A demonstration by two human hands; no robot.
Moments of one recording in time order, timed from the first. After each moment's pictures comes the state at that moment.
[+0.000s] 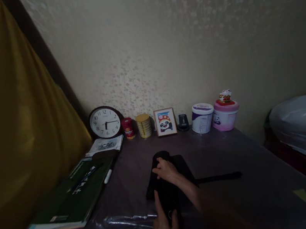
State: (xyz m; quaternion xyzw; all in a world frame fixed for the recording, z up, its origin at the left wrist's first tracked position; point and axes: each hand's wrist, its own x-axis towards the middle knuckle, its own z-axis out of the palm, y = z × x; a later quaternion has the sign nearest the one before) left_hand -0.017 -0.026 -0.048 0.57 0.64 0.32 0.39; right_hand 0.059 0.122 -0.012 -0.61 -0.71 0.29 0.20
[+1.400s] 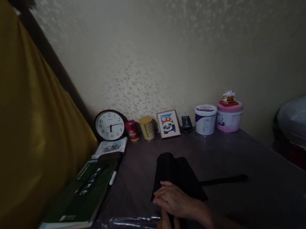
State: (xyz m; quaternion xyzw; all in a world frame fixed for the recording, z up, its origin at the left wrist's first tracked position) left_hand -0.023 -0.019 -0.069 0.59 0.65 0.27 0.39; right_hand 0.069 0.050 -0.027 -0.31 -0.89 0.23 0.26
